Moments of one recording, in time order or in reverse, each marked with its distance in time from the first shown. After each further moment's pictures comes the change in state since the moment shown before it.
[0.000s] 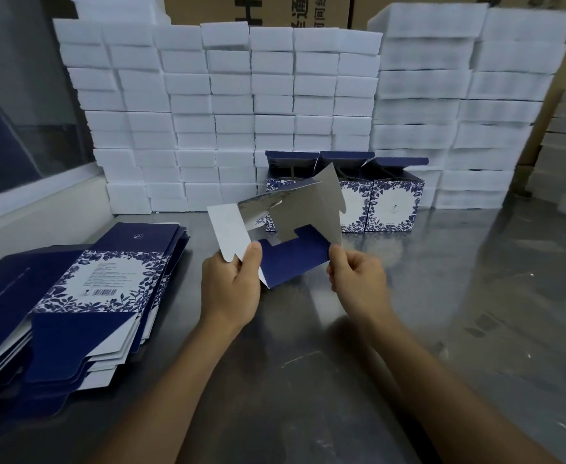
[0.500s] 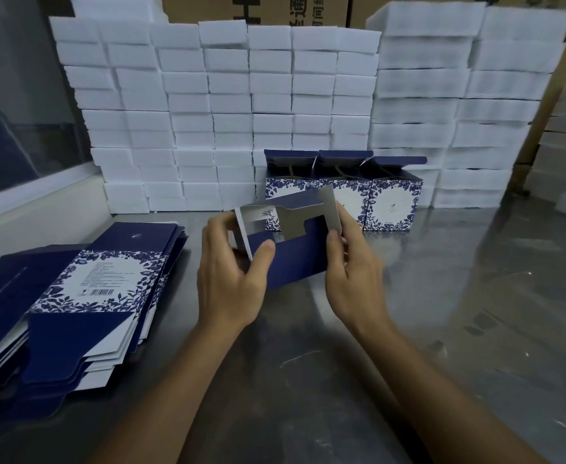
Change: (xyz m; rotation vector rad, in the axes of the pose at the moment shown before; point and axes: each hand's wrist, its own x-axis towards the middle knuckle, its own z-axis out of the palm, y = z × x) left_hand -0.002 0.001 -0.002 0.072 0.030 0.205; right_hand -0.015 -0.019 0.001 -0.047 0.058 -0.388
